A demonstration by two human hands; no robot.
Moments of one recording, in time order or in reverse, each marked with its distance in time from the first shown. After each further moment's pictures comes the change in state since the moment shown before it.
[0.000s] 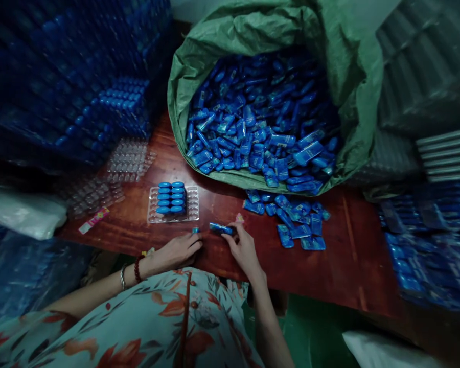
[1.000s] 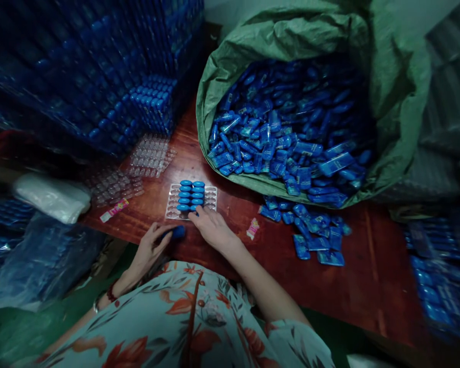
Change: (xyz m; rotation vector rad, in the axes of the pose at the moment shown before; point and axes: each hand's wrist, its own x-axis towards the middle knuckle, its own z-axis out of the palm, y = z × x) left_hand -0.081 -0.011 -0.015 -0.577 0.655 -0.755; right_hand 0.067 -0.121 0.049 -0.686 -0.544 -0.546
